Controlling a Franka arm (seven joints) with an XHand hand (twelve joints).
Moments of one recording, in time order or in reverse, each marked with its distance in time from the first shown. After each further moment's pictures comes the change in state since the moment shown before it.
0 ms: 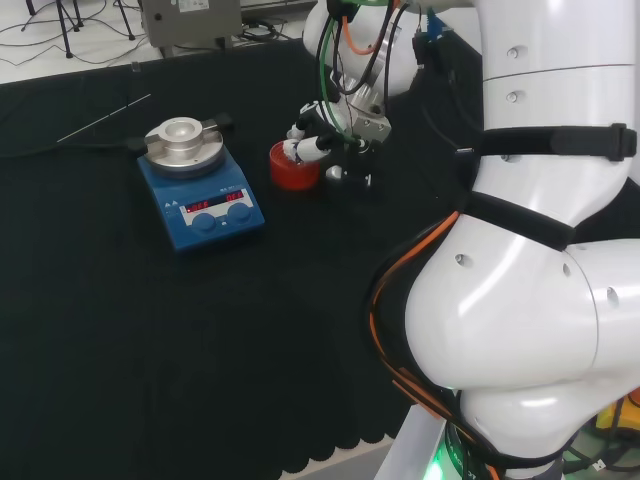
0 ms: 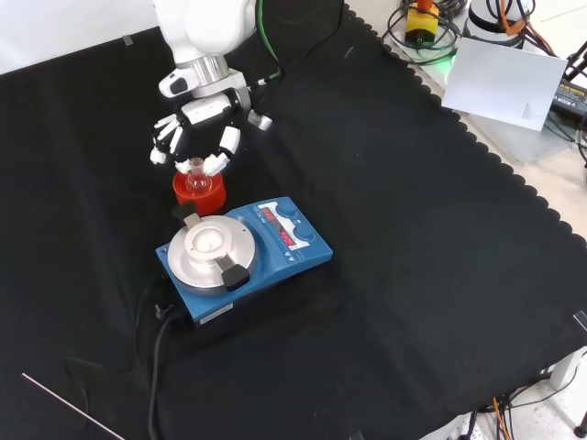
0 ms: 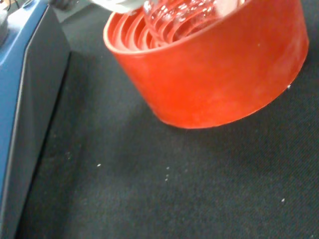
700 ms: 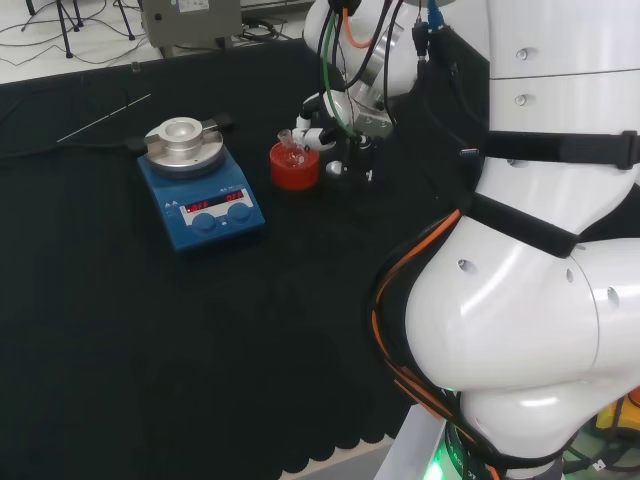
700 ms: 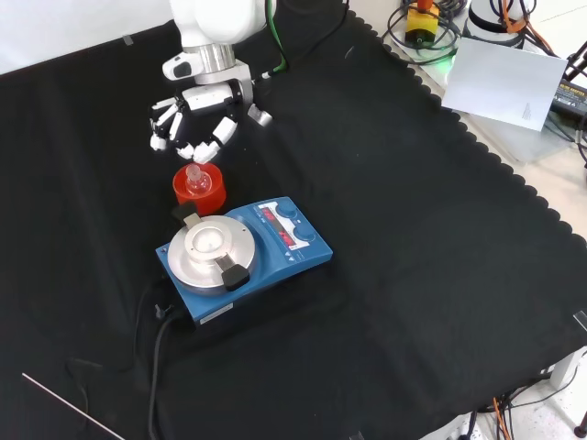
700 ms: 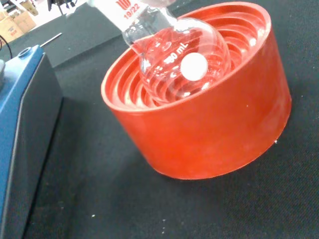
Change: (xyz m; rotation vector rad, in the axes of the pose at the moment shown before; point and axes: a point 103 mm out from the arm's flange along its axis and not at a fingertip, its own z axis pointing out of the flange) arm 0.004 -0.002 -0.019 -0.107 -0.020 0.029
